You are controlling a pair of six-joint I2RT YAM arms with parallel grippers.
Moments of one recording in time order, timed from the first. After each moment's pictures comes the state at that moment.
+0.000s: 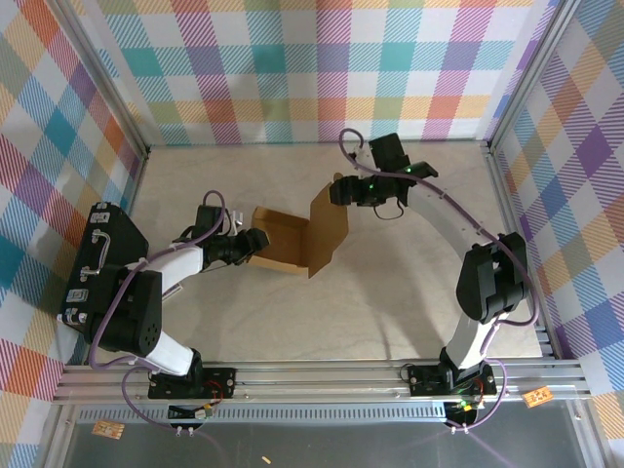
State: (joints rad) left arm -0.17 1.52 0.75 -0.13 0.52 -0.63; right arm 0.44 1.76 1.55 -0.69 -0.43 0.28
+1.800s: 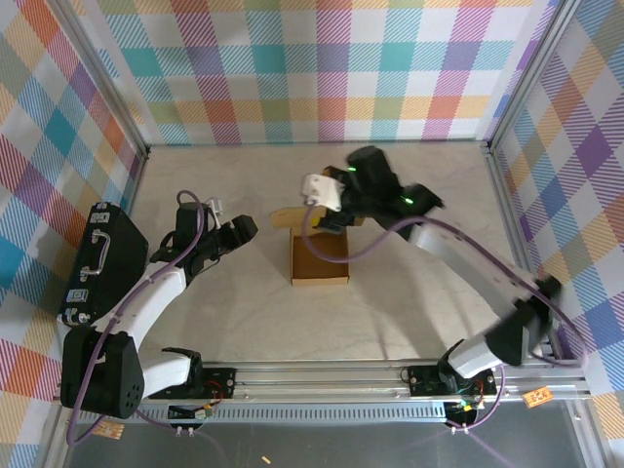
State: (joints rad) left arm -0.16 1.18 0.72 -0.20 0.29 -0.63; right arm 0.67 1.39 1.41 -0.55 -0.18 -0.70
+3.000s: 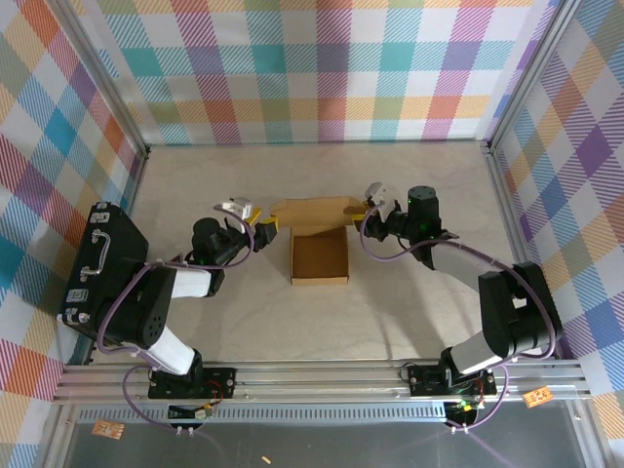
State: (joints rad) left arm -0.23 1.59 0.49 0.97 0.47 -0.14; right arm 0.29 1.50 0.77 0.32 -0.61 -0.32
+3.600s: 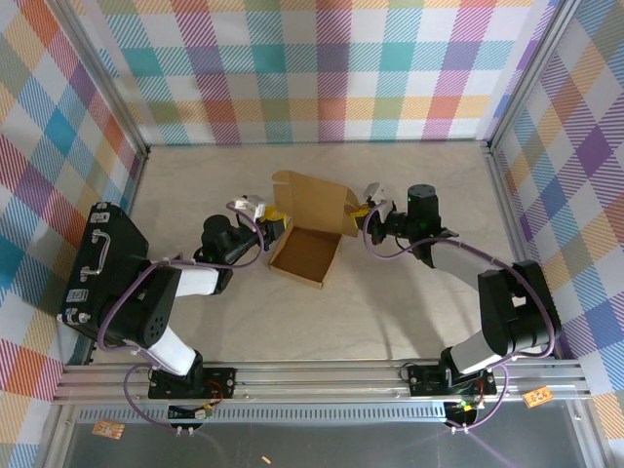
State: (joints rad) left arm -0.31 1.60 0.53 0.95 0.43 -0.11; right arm 0.29 1.51 0.79 0.29 -0.73 -0.29
